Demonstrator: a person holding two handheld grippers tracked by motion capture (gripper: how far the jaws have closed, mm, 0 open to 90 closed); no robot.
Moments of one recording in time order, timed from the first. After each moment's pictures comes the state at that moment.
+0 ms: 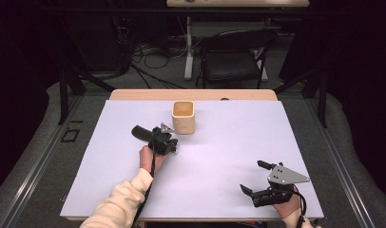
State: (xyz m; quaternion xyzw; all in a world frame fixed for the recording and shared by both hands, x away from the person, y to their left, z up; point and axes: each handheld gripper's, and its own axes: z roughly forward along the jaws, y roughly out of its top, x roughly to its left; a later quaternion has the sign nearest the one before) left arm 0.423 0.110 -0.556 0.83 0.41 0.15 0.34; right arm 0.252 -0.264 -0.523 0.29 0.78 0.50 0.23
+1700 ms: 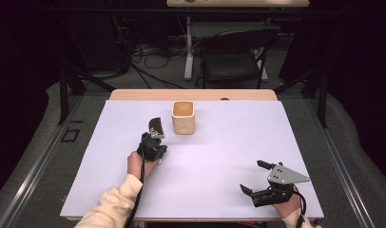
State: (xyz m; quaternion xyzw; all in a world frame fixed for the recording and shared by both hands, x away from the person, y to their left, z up) left arm 0.401 0.140 -0.552 0.84 0.43 0.15 0.31; right arm 0.253 -0.264 -0.523 0.29 0.78 0.50 0.23
